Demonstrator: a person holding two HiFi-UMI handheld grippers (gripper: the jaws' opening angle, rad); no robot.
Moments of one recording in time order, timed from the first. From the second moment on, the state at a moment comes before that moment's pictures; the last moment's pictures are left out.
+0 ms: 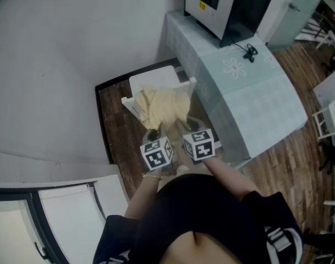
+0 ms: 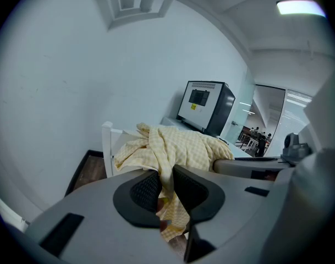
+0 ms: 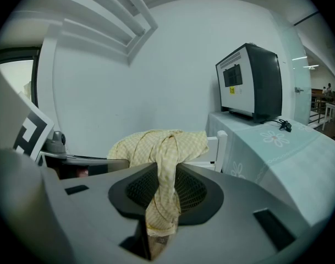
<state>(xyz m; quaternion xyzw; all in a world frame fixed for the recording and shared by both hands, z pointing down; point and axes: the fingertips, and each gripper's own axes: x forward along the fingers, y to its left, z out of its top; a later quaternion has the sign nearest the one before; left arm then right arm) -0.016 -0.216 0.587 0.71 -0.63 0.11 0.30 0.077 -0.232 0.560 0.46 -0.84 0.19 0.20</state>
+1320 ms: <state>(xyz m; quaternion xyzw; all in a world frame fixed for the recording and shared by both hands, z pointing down) -0.065 -0.085 0.569 0.75 -0.57 0.12 0.31 0.030 -0.093 0.547 0.52 -0.81 0.22 0.18</state>
